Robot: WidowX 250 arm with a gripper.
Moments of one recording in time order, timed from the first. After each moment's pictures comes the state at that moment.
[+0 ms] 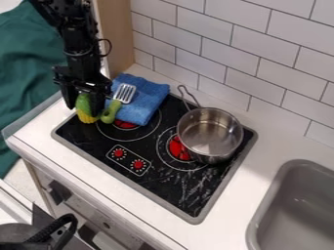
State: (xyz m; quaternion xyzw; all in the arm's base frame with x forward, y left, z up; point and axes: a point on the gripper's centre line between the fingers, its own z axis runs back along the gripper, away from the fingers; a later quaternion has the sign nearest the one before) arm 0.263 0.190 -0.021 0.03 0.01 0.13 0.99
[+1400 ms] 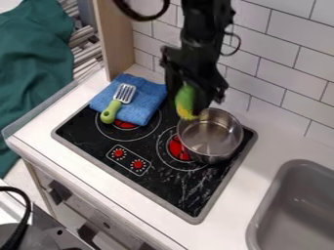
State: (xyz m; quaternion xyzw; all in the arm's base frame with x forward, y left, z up) arm 0.309 0.014 0.043 0.05 -0.06 -0.05 1.00
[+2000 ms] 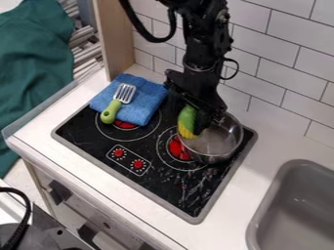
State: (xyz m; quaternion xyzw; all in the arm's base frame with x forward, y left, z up) arm 0.315 0.005 0.006 0.04 -0.03 -0.09 0.99
